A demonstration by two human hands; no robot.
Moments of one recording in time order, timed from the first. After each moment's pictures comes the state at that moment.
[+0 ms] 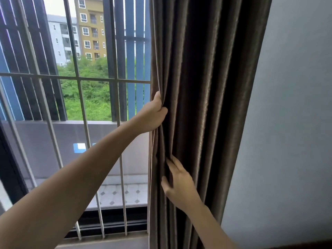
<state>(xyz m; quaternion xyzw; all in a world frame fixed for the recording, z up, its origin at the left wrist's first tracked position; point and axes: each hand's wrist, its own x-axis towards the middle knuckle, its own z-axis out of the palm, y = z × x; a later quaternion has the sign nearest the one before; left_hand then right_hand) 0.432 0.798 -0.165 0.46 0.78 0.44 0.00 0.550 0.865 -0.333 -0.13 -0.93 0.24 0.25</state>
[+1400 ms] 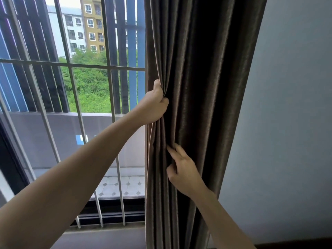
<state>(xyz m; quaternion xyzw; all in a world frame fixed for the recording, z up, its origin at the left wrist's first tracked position) 0.446 0.819 -0.173 0.43 0.79 0.43 -0.02 0.559 0.898 -0.324 -0.08 -0.92 0.29 0.24</state>
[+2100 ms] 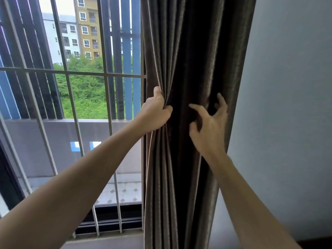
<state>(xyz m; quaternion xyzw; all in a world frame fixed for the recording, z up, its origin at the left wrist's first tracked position) 0.464 0.823 -0.176 0.43 0.80 0.42 -0.05 0.569 0.935 -0.238 -0.20 -0.81 0.14 0.53</state>
